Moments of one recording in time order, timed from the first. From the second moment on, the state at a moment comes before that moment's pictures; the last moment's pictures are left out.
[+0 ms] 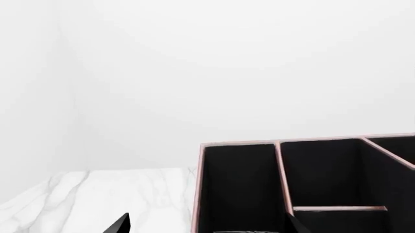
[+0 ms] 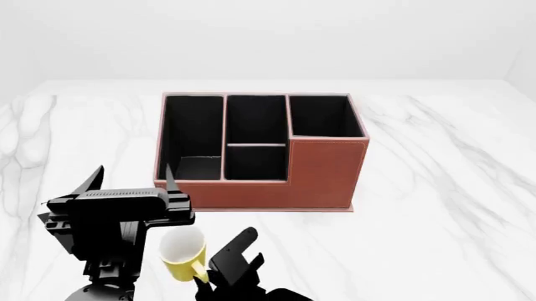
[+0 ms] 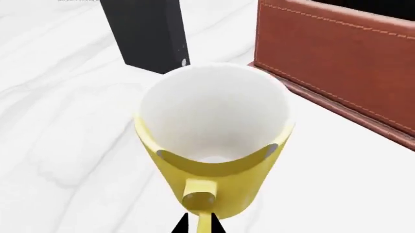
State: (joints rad) left arm -0.14 -0.25 0.09 0.62 -0.15 -0.60 -0.30; right arm 0.56 0.07 -1.04 0.42 0.61 0.27 -0.02
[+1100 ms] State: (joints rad) left arm -0.13 -0.27 0.08 0.67 -0.18 -0.62 -0.34; right arm 0.32 0.58 -0.84 -0.23 0.73 0.29 0.45
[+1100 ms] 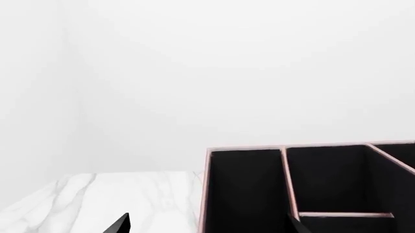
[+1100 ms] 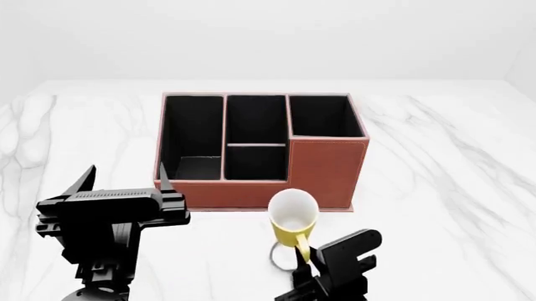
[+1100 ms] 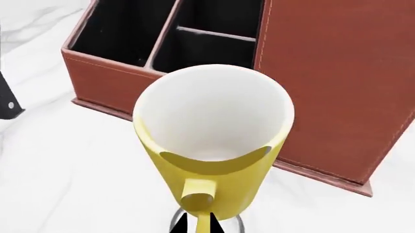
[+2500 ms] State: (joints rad) left arm -0.14 -0.29 0.09 0.68 -0.20 -0.62 -0.37; right arm 0.37 0.70 -0.56 0.04 0.85 0.21 0.59
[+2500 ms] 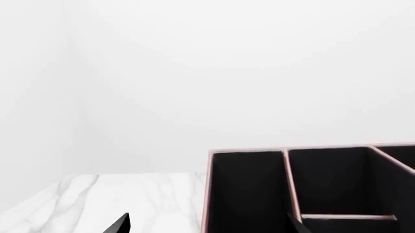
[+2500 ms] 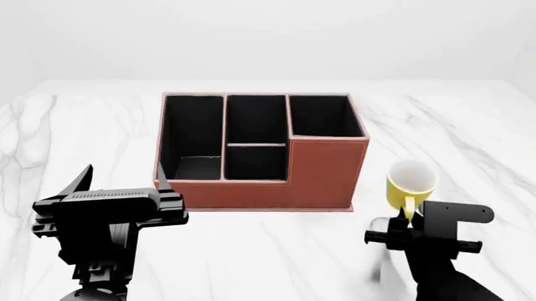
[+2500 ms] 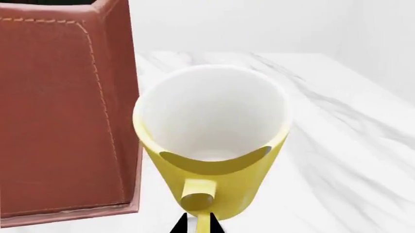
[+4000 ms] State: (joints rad) left arm -0.14 -0.31 0.11 0.68 -0.22 -0.62 -0.40; right arm 0.90 0.23 -0.28 1.31 0.33 -0.01 0.06
